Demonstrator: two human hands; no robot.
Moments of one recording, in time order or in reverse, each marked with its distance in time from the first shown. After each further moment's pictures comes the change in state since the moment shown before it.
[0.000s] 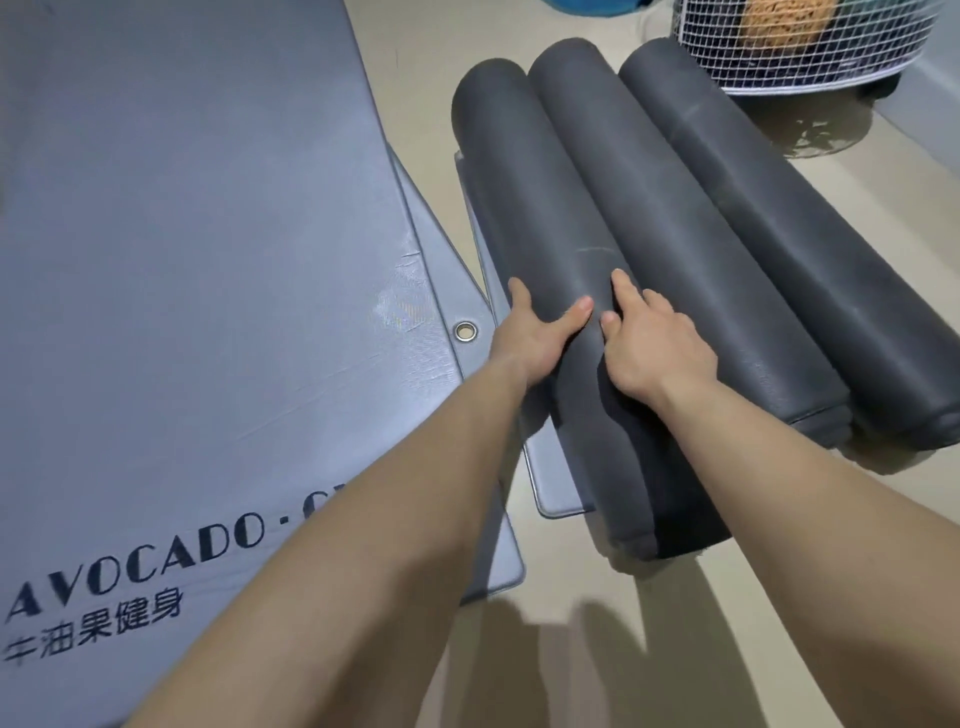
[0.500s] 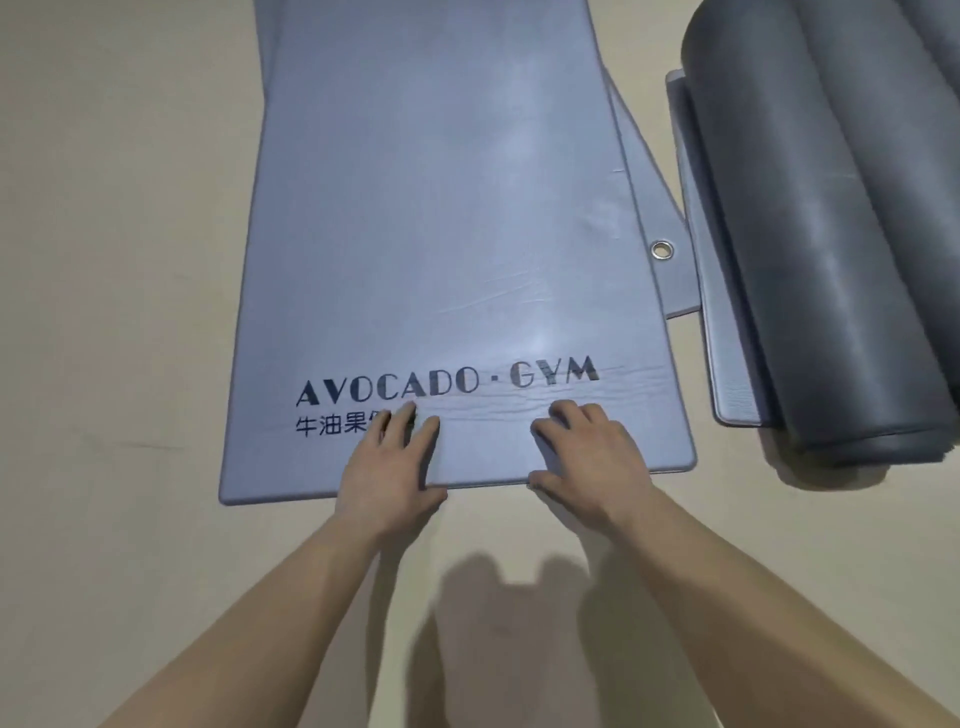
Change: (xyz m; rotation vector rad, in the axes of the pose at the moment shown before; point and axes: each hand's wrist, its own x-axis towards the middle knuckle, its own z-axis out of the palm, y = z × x) left_hand -0.273 -0.251 -0.239 1.065 0.060 -0.183; right_hand -0.218 -0.132 0.153 -0.280 -0.365 -0.654
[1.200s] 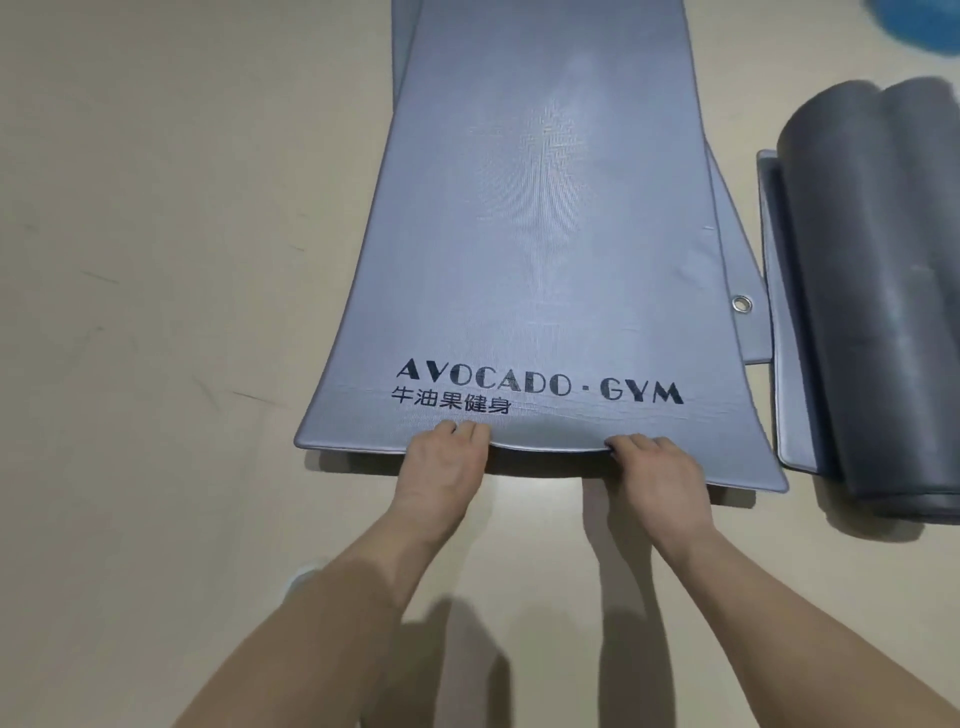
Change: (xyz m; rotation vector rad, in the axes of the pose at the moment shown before) left_hand -0.049 -0.051 -0.021 0.150 0.287 0.138; right_hand -0.018 -0.062 0.005 -0.142 0.258 0.068
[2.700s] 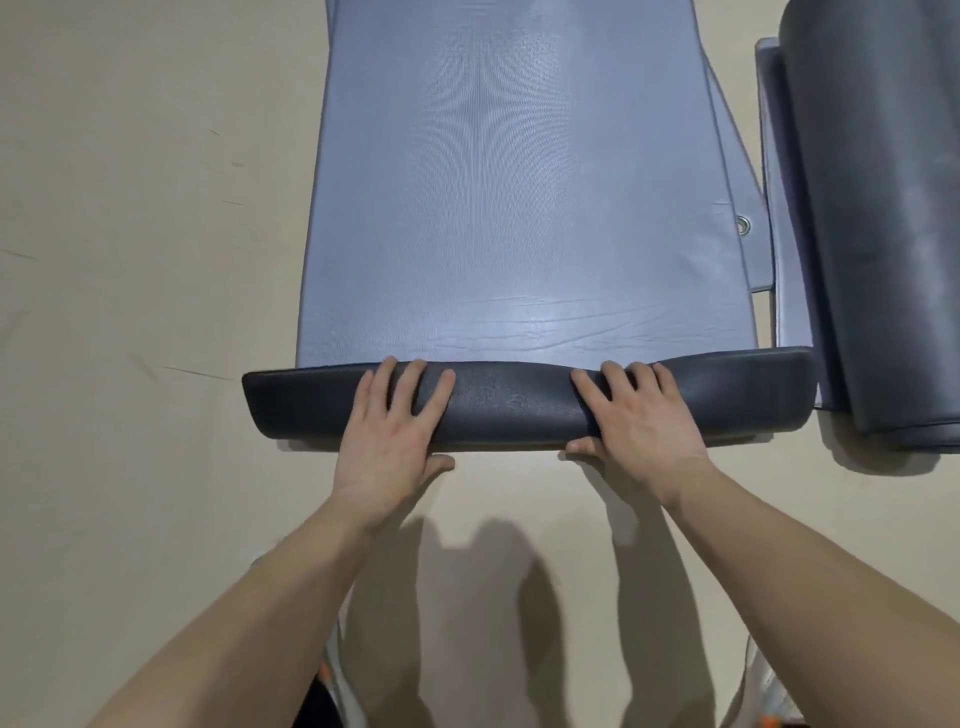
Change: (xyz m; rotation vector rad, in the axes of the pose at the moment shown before) left_hand -0.004 -0.019 0.046 0.141 0.034 -0.023; right_hand 0.020 0.024 0.018 -0.285 -0.086 -0.204
